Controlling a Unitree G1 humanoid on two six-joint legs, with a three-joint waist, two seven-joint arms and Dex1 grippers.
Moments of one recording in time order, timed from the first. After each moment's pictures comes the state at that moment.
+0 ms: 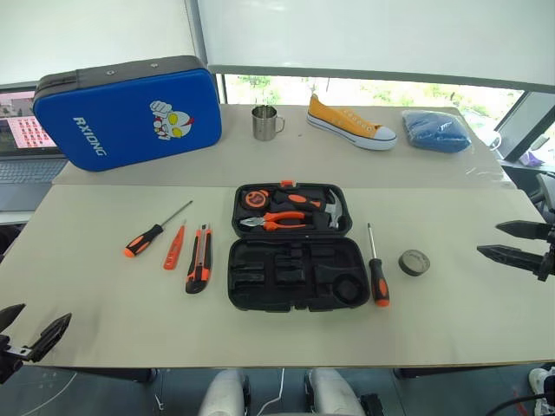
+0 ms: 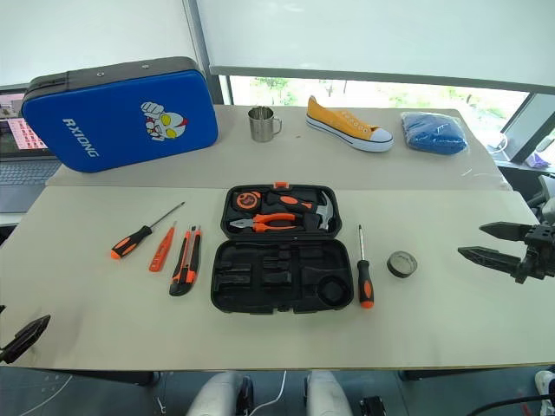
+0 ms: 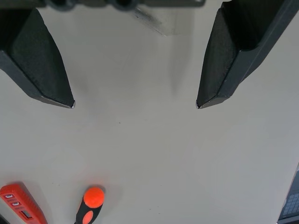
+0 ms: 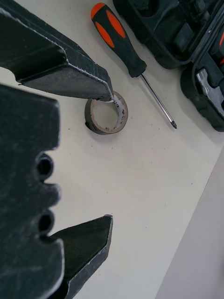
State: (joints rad) left arm 0.60 0.65 0.88 -0.23 -0.50 0.35 -0.82; right arm -0.34 -1.13 -0.32 0.65 0.39 0.21 1.42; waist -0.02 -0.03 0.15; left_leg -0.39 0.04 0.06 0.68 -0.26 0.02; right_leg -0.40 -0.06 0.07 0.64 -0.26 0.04
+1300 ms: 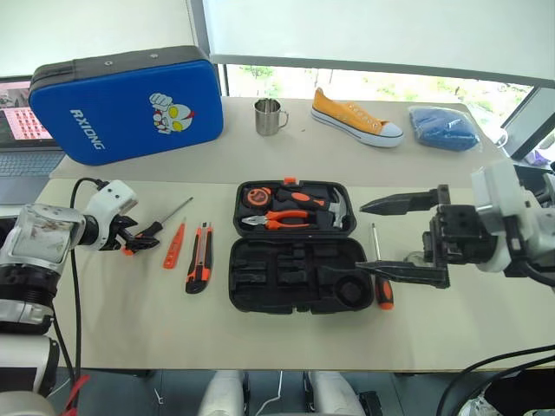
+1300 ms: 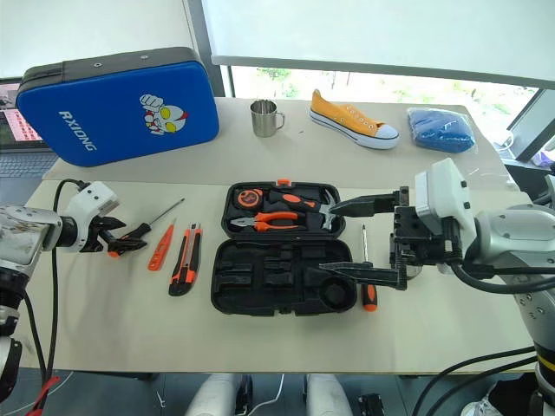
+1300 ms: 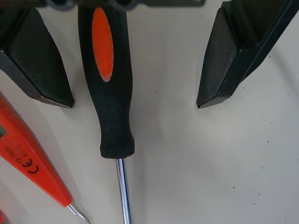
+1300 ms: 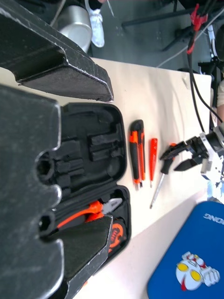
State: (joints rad) left arm -0.65 0.97 -0.15 0.49 -0.10 0.59 -1.06; right arm -0.33 -0.98 -0.25 -0.57 0.85 0.64 1.07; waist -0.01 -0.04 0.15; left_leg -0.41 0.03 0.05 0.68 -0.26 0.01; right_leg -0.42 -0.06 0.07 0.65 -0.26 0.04
